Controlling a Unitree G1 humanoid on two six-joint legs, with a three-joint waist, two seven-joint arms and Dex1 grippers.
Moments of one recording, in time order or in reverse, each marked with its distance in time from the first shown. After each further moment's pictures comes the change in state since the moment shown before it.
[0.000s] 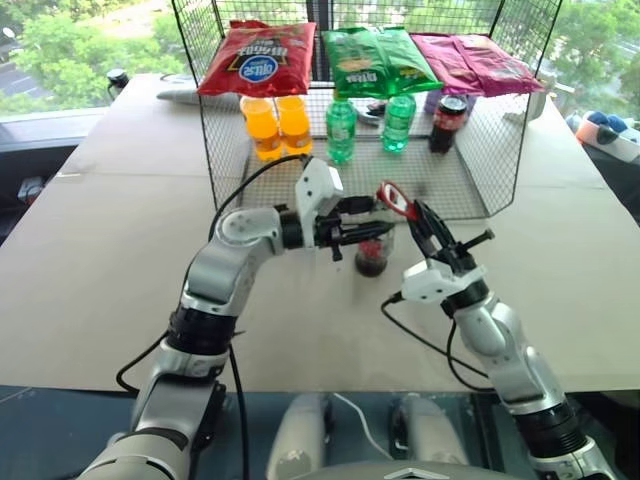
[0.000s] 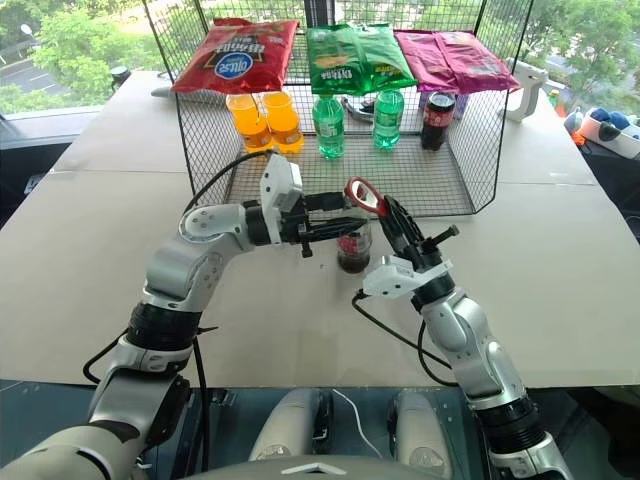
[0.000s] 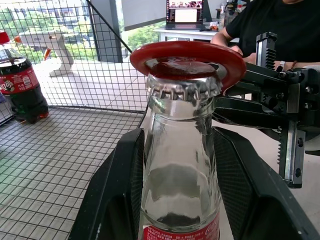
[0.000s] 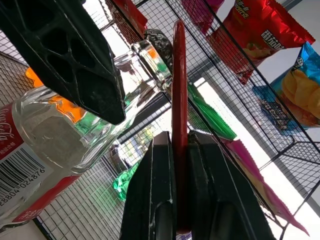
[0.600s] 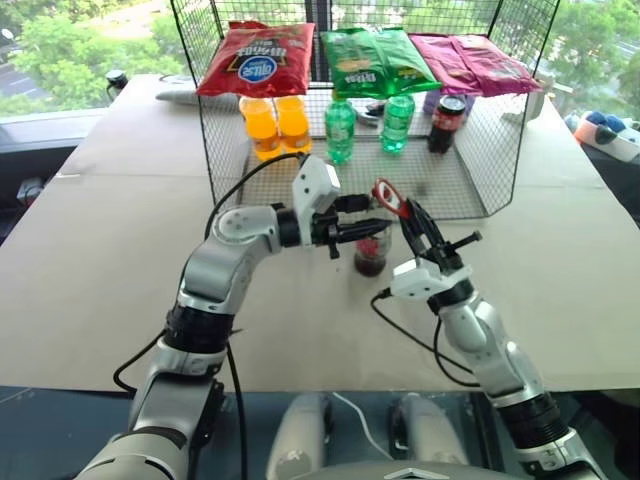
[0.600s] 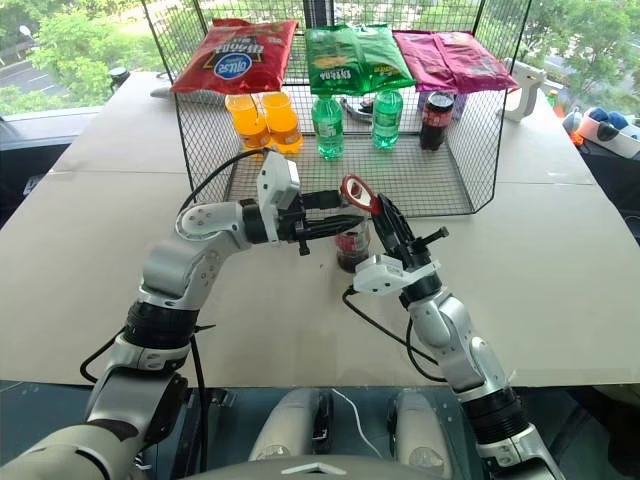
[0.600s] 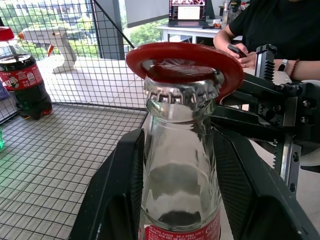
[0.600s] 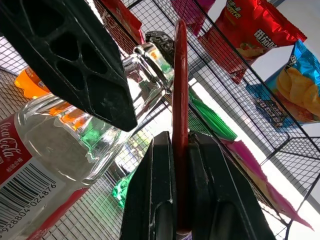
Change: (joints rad) left arm -0.006 0.010 0.002 0.003 0.001 0.016 -0.004; right arm -0.041 0.026 0.032 0.077 -0.050 -0.016 -0.082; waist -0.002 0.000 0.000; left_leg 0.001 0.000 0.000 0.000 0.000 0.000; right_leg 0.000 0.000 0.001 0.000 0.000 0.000
